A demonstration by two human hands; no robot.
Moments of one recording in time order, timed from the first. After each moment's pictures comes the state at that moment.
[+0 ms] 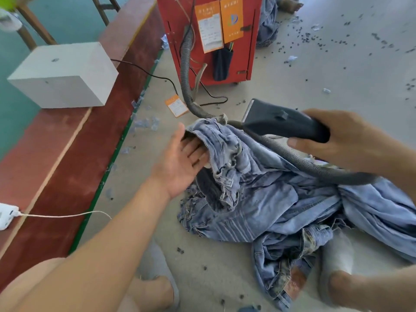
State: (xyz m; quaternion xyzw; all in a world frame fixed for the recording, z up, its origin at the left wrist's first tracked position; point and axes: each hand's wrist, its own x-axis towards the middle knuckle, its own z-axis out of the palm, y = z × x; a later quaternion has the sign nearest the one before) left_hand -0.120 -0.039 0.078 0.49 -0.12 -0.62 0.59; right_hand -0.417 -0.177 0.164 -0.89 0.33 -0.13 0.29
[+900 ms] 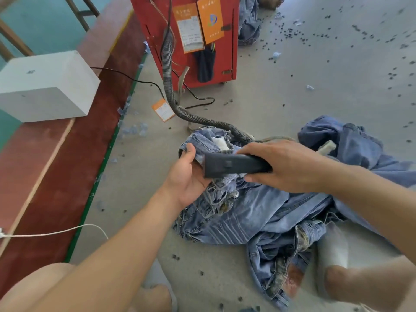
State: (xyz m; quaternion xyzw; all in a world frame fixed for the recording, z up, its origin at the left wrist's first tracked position) left_hand -0.168 -0.065 0.060 0.47 -0.06 -0.64 0.61; right_hand -0.387 -0.160 0.125 -0.94 0.24 0.00 0.23
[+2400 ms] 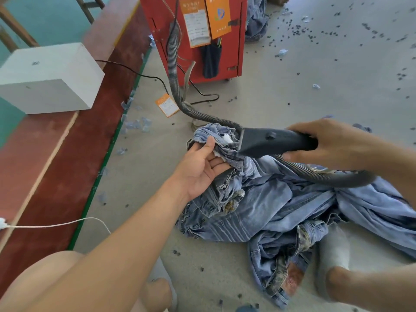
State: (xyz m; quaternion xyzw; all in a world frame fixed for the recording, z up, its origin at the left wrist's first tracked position) left_hand -0.174 -0.076 0.064 0.45 -0.10 -0.64 0.61; right_hand -0.431 -0.198 0.144 -0.90 0.33 -0.02 0.29
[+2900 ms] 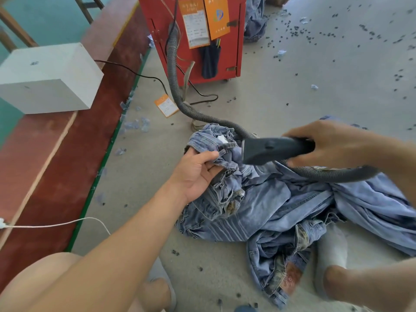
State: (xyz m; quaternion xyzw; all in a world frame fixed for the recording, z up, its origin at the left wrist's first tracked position) left_hand -0.171 -0.069 0.058 0.46 -0.12 -0.64 0.61; right_hand -0.431 -0.204 0.148 -0.90 0.32 0.05 0.28
